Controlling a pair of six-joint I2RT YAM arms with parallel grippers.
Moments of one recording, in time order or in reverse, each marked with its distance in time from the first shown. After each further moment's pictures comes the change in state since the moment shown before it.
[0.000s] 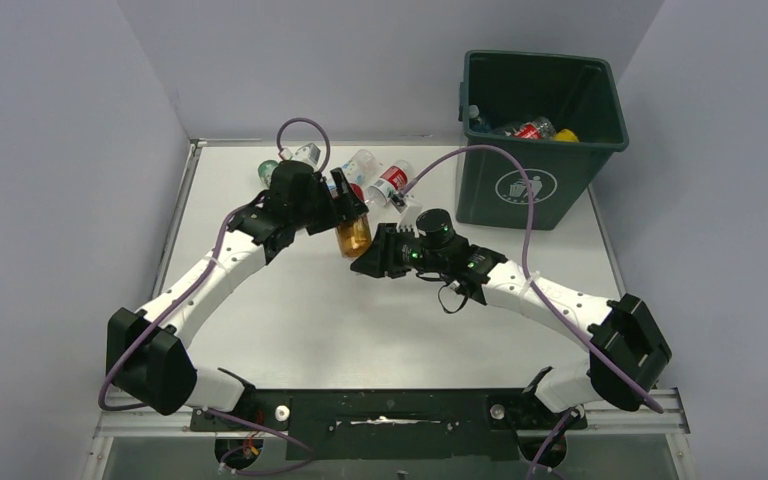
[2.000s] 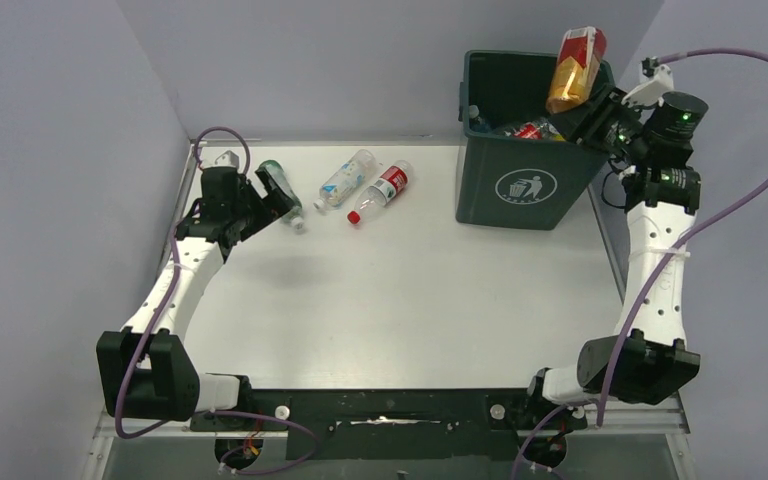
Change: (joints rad) left arm 0.412 -0.071 -0.138 0.003 0.031 0.105; right arm -1.032 -0.005 0.724 -0.539 -0.275 -0.288
